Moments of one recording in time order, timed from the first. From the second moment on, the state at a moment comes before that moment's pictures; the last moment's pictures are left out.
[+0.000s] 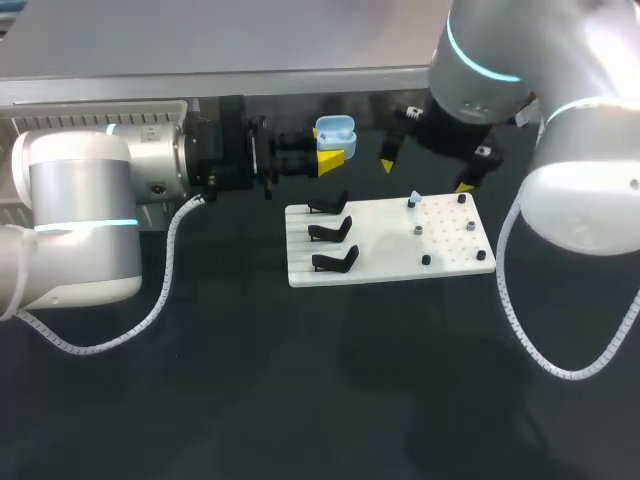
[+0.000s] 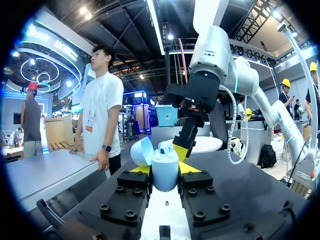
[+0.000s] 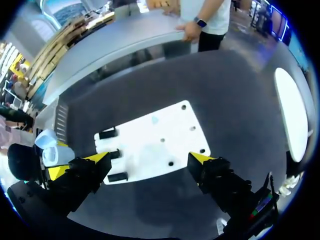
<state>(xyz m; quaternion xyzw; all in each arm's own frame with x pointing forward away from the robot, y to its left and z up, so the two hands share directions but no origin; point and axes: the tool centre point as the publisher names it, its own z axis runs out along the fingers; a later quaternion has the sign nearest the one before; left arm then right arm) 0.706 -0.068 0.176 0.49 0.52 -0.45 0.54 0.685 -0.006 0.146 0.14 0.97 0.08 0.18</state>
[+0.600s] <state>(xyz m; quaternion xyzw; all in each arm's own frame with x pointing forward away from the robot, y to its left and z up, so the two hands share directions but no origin) 0.706 -0.068 0.176 0.49 0.52 -0.45 0.54 0.728 -0.008 0.084 0.17 0.97 0.10 0.13</state>
